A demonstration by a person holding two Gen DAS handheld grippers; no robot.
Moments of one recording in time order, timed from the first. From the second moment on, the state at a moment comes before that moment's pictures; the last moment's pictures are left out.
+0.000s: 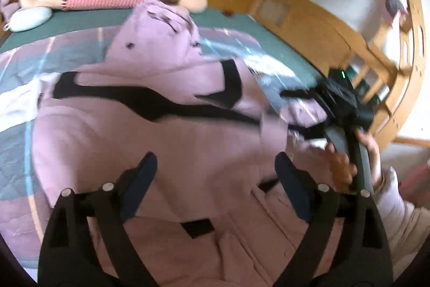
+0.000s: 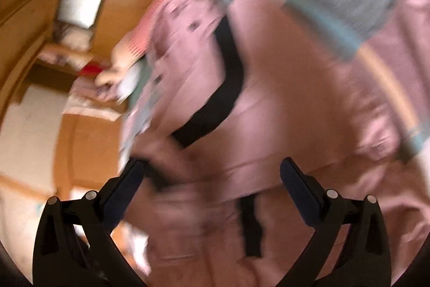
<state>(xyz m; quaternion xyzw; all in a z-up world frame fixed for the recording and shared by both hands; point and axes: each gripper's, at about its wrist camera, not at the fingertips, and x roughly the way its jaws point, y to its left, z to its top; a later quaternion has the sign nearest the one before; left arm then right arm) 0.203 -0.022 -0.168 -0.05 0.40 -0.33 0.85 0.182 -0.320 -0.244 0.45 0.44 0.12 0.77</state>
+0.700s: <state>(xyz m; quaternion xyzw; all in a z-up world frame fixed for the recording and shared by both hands) 0.248 0.113 -0.207 -0.23 0.50 -0.10 0.83 0.188 -0.258 -0.182 0.22 0.39 0.05 0.89</state>
